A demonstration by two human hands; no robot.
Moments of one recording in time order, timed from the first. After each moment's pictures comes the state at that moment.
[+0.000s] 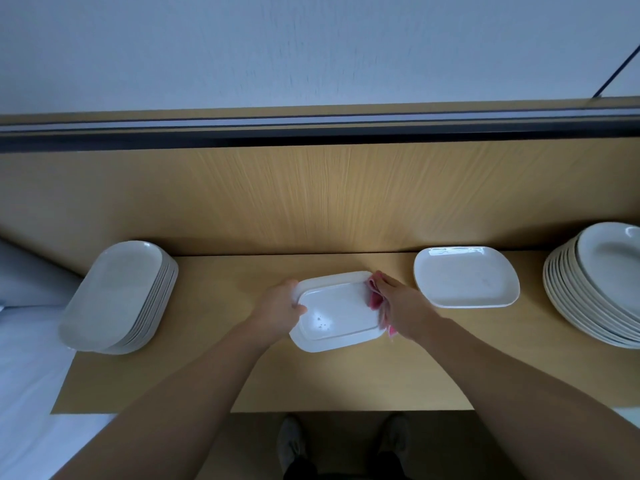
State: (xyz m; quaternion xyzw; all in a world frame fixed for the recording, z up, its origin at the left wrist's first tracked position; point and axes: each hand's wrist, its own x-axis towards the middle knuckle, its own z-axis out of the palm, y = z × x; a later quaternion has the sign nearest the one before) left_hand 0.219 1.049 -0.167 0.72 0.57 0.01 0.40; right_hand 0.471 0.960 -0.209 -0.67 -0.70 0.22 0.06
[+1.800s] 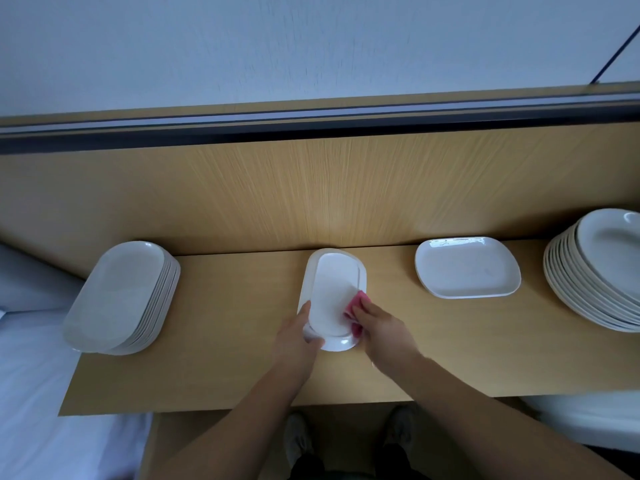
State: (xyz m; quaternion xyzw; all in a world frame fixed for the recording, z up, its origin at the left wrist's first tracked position) left_hand 0.221 0.975 -0.199 0.63 0.61 0.09 0.46; right_hand 0.398 0.923 -0.202 -0.72 -0.64 0.26 0.09
